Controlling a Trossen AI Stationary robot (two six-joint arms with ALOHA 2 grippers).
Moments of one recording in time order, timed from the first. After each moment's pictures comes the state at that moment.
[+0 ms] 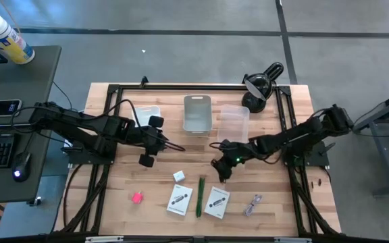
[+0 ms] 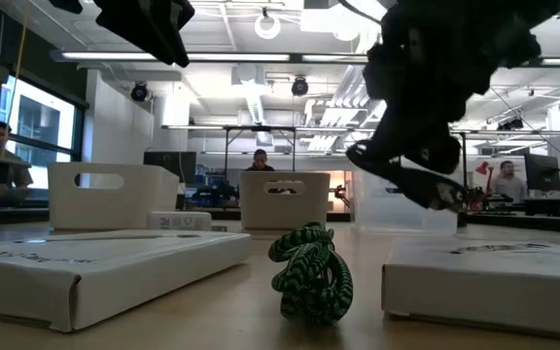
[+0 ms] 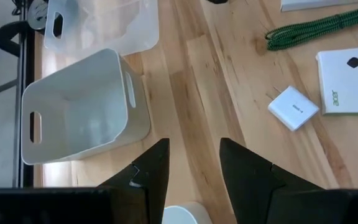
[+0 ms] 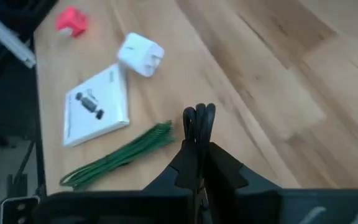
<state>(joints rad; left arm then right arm) -0.07 1.21 1.05 -0.76 -0.26 0.23 0.19 1.50 0.71 0.06 0.00 0.83</state>
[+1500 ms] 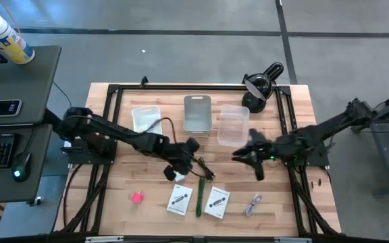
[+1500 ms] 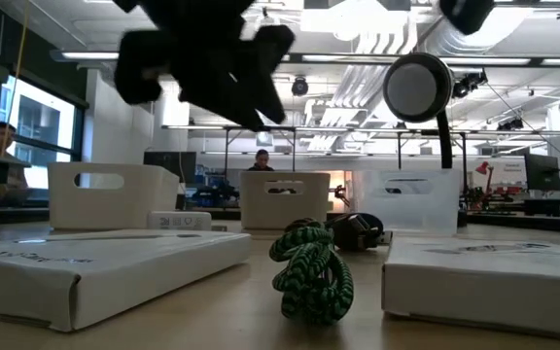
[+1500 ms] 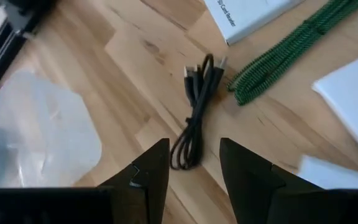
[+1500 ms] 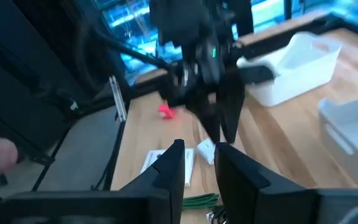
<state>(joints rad) -0.09 1.70 1.12 -0.29 -0.07 0.71 0.44 0.92 0.75 -0.13 0.35 0.50</state>
